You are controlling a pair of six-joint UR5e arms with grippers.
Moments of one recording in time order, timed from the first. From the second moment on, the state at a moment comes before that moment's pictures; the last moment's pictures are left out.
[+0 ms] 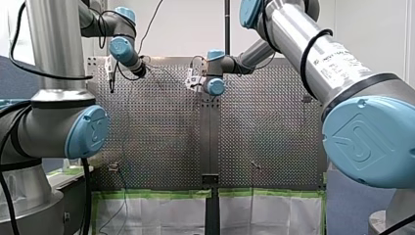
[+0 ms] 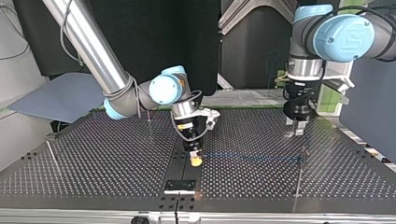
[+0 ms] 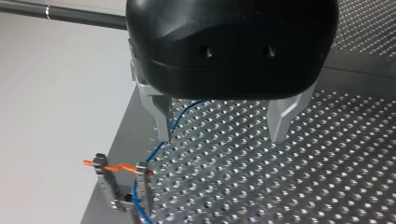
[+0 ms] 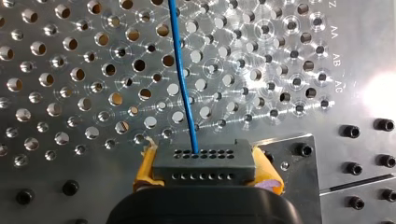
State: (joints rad) left arm -0.04 -1.40 -1.86 -3.06 -1.62 -1.69; right arm 2.32 -0.85 0.99 -0.35 1.65 1.68
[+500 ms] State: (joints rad) left arm -0.02 -1.36 -1.76 -3.10 -1.59 -1.73; right arm 2.32 -0.84 0.99 -0.35 1.65 1.68
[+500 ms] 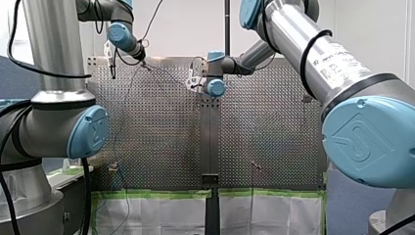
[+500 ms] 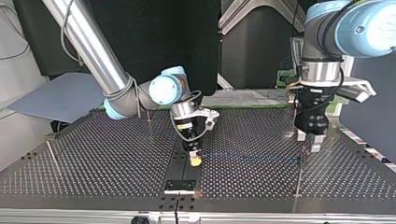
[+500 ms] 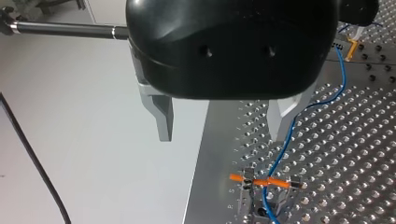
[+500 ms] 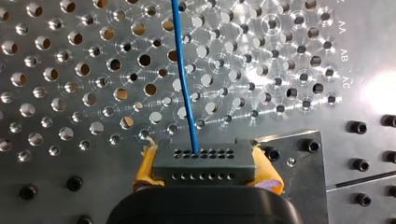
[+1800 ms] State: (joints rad) left arm -0.04 -1.41 -1.76 -3.12 -1.63 -1.72; right arm 2.32 -0.84 0.99 -0.35 1.64 1.68
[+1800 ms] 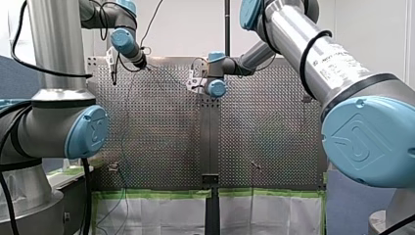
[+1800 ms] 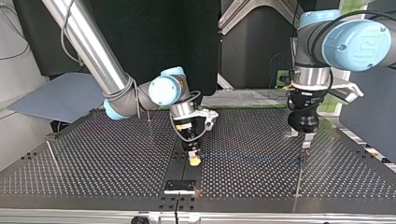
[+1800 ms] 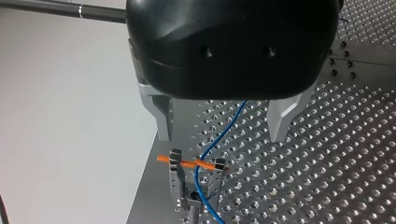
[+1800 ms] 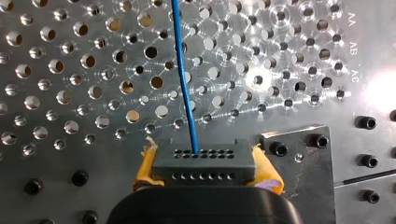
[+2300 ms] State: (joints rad) left arm -0.03 -1.41 -1.76 -3.12 -1.69 -1.67; right arm 2.32 -0.84 0.99 -0.35 1.64 1.68
